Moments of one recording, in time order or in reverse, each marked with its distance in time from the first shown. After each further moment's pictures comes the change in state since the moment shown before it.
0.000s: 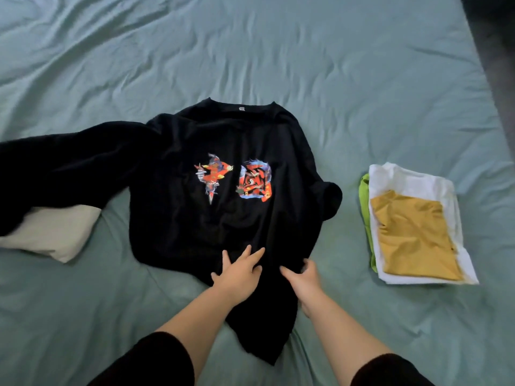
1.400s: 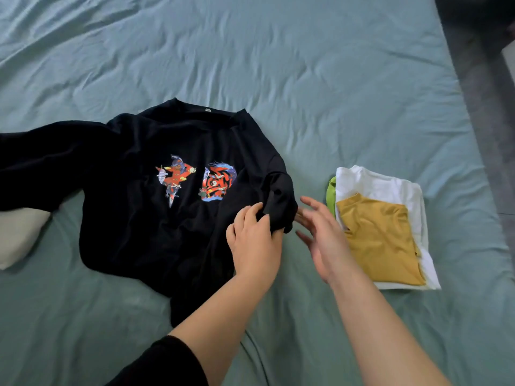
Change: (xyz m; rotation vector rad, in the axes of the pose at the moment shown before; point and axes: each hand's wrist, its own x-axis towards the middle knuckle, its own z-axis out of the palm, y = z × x) left_hand 0.011 0.151 0.031 0.048 0.719 0.168; right_hand -0.004 -0.103 -0.116 0.413 -0.264 -0.392
